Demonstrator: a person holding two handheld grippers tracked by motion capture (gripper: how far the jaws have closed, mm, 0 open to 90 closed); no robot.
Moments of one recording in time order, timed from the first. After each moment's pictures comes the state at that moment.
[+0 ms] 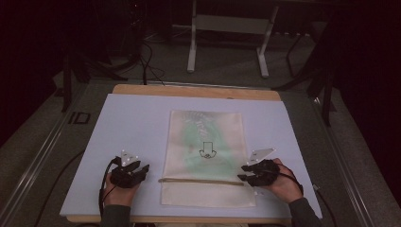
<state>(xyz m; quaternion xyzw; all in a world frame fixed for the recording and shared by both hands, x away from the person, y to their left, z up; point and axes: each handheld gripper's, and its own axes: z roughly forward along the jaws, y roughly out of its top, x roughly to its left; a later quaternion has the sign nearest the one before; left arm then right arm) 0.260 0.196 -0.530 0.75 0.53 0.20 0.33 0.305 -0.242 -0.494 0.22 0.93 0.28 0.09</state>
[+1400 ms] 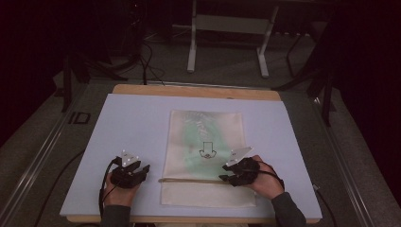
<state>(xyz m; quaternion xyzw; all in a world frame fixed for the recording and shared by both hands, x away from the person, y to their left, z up) 0.260 0.195 -0.530 0.75 0.53 0.20 0.33 0.306 -0.184 -0.490 0.16 0.94 0.29 0.07</state>
